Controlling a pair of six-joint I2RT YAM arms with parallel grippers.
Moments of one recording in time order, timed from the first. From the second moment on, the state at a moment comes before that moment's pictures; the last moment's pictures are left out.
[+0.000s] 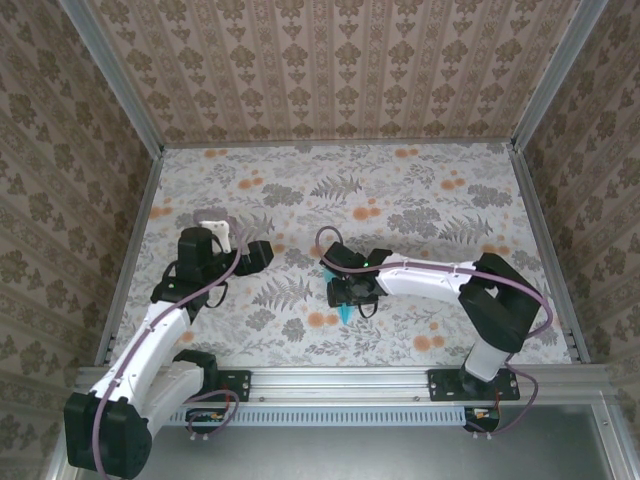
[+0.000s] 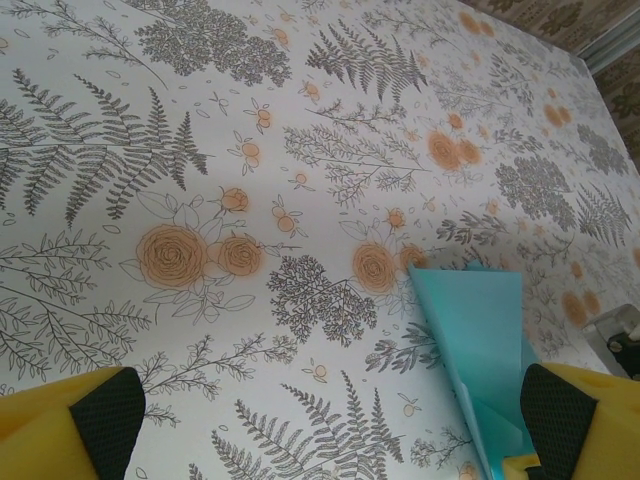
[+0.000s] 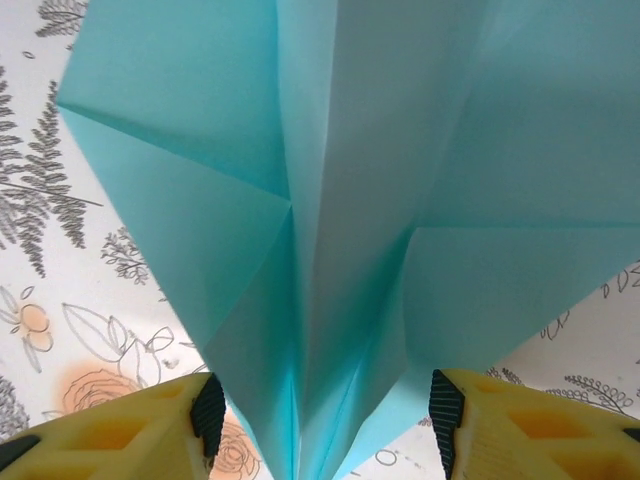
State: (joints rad) left arm -0.26 0.87 0.55 -0.28 0.34 -0.41; right arm 0.90 1.70 1.04 -0.61 0.07 0.79
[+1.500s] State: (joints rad) left arm -0.23 0.87 0.55 -0.34 0.40 -0.39; right arm 0.47 2.19 1.78 -0.86 0.09 0.50
